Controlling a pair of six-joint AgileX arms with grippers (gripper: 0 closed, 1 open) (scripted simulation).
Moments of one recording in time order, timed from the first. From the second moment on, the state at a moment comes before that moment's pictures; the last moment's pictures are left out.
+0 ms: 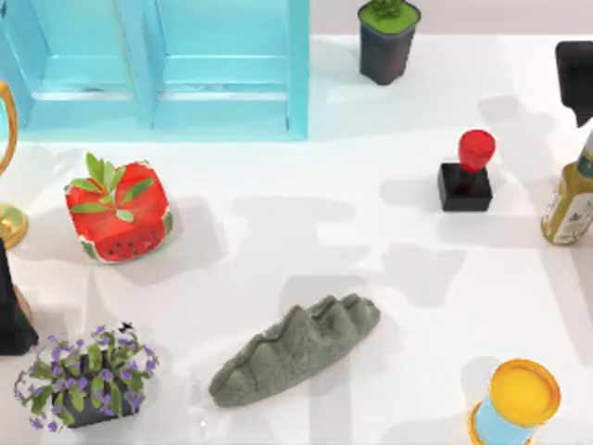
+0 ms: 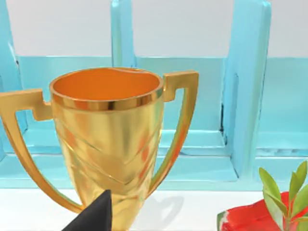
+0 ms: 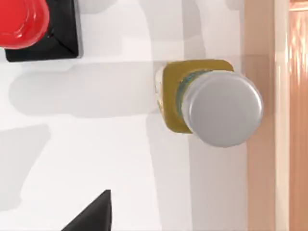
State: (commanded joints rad) left arm 0.00 0.00 0.00 0.00 0.00 0.00; right arm 0.14 1.82 1.74 -1.28 0.11 0.20
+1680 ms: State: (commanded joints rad) left arm 0.00 0.00 0.00 0.00 0.00 0.00; right arm 0.29 2.37 2.05 -1.15 0.04 0.31
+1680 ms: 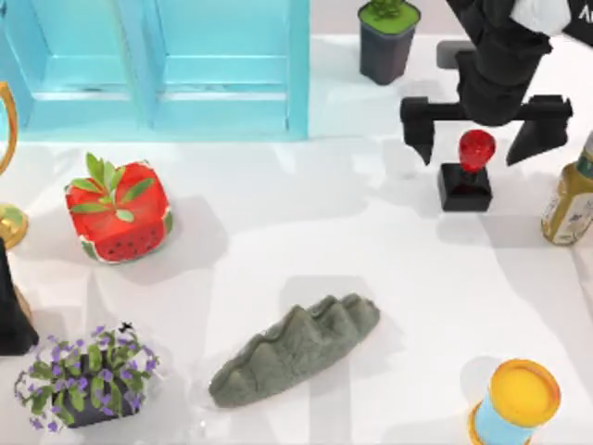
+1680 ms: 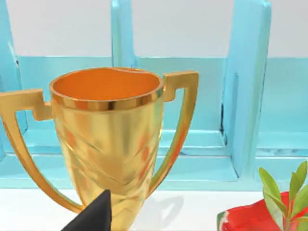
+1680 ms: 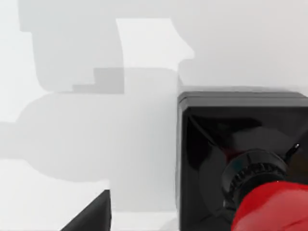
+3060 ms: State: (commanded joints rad) left arm 0.00 0.00 0.00 0.00 0.00 0.00; right arm 0.28 2.38 2.01 -1.10 0.04 0.31
